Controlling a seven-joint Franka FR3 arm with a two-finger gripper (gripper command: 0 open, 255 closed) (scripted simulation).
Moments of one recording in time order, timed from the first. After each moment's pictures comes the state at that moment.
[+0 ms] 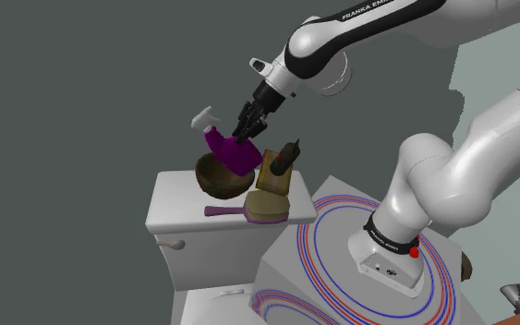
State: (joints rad) arm 0.46 -0.41 -0.28 -2.64 0.59 2.55 -1.17
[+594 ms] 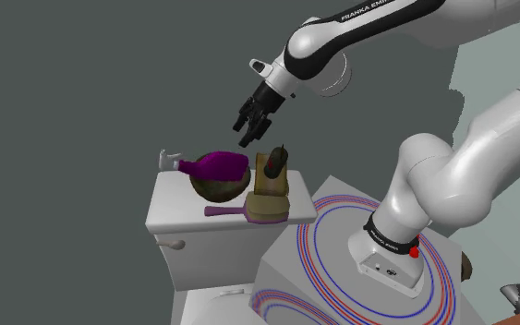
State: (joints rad) arm 0.46 -0.41 -0.28 -2.64 0.60 2.56 -1.18
